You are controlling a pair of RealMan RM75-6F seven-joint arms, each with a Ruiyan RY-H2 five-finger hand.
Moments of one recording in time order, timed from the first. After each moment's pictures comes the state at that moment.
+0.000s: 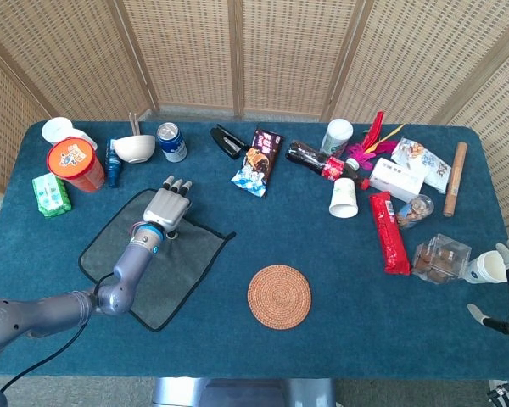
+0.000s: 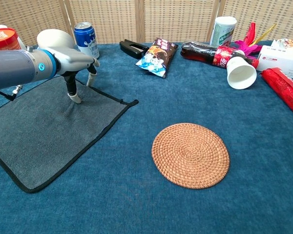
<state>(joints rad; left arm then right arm) -1.07 -1.62 -0.08 -1.18 0.59 0.77 0.75 0.00 -1.03 0.11 -1.69 -1.39 1.50 0.06</state>
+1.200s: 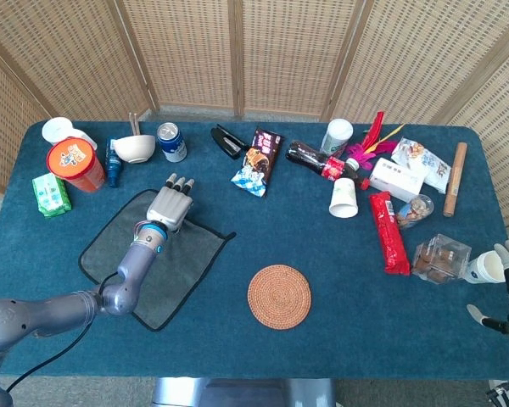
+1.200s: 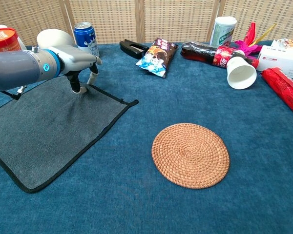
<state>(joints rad) -1.08 -1.65 -0.08 -1.15 0.60 0.79 0.77 0.01 -1.03 0.11 -1.69 -1.38 1.49 0.05</state>
